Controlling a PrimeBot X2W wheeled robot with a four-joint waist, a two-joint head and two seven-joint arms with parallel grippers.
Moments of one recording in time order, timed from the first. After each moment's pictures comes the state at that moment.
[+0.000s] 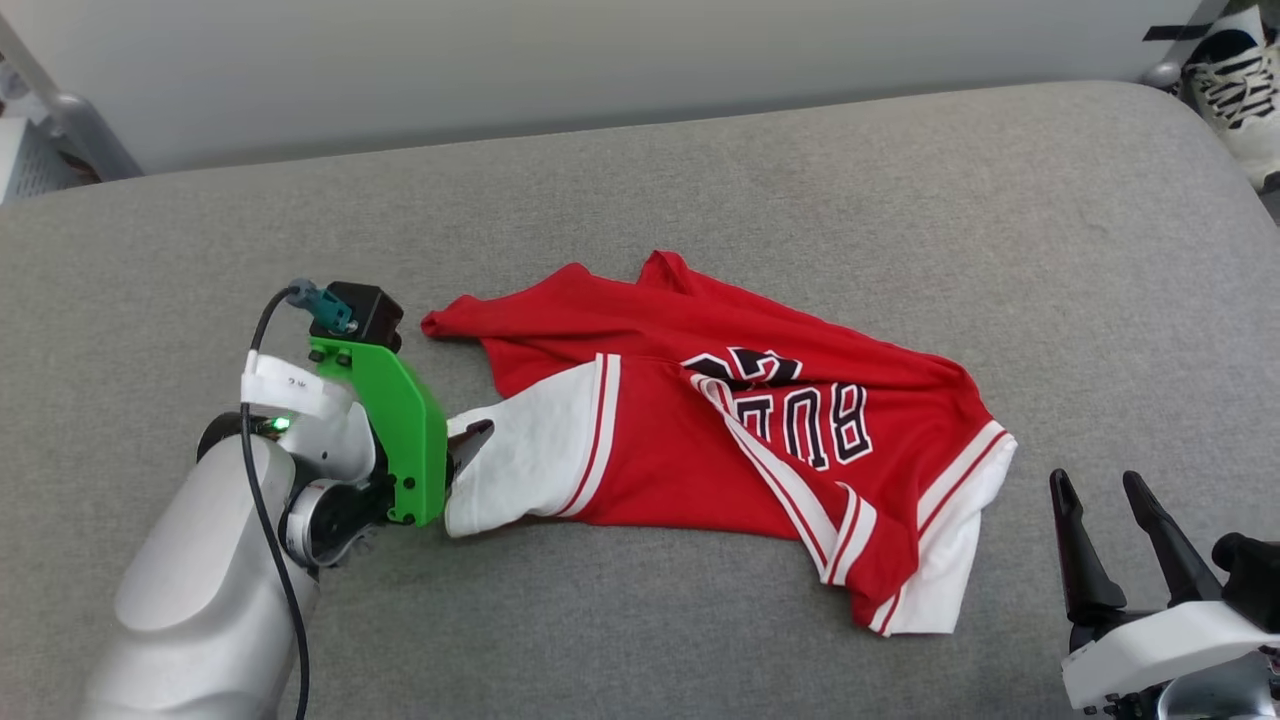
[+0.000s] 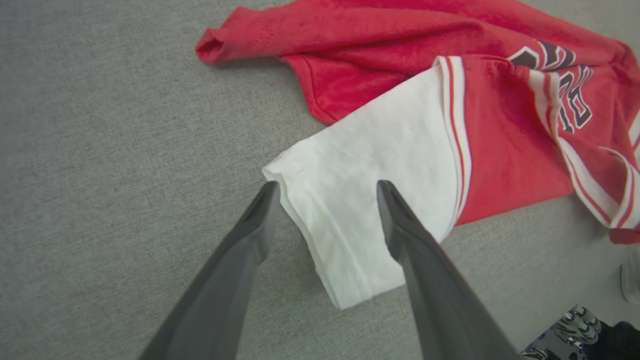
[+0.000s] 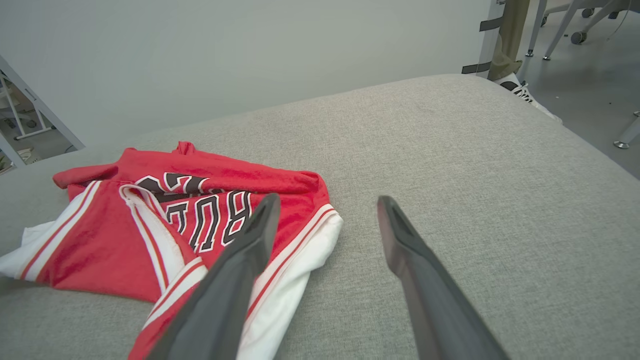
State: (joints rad) left arm -0.52 0.37 -0.37 0.37 -0.69 -0.12 0.69; right arm 0.09 -0.16 -0.04 -0.05 0.34 0.13 -0.06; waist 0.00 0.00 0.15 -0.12
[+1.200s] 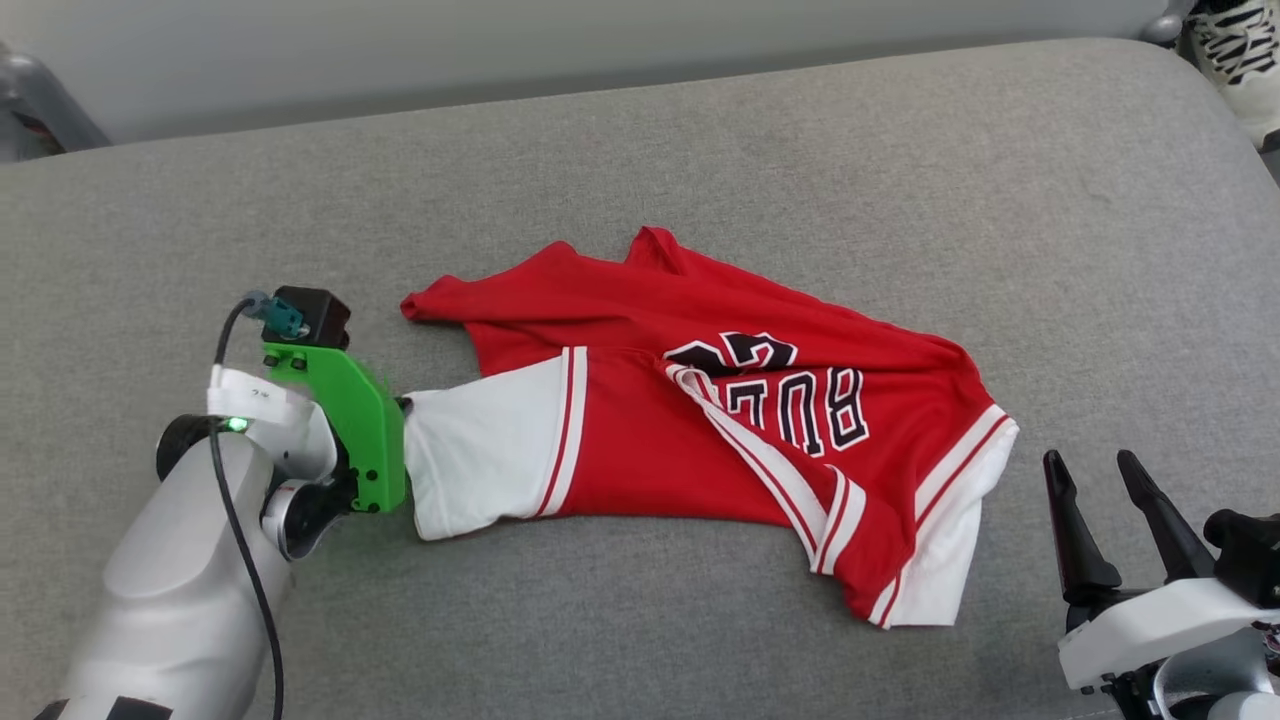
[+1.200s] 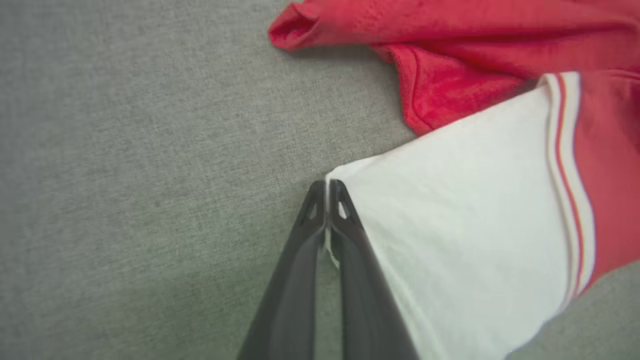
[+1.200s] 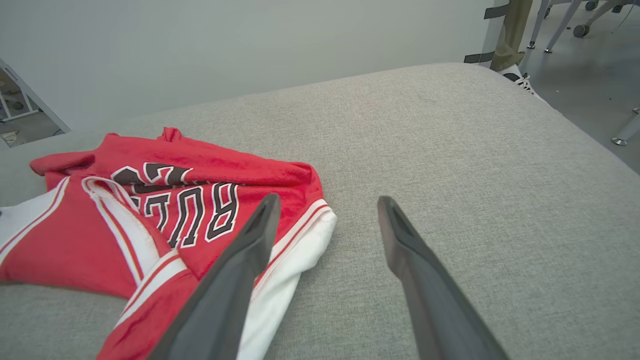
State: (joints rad) left arm -0.63 0.39 -0.46 0.67 -0.68 -0.13 0.46; right arm 0.05 -0.17 -0.03 -0.03 0.33 0.13 -0.05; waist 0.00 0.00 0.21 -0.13
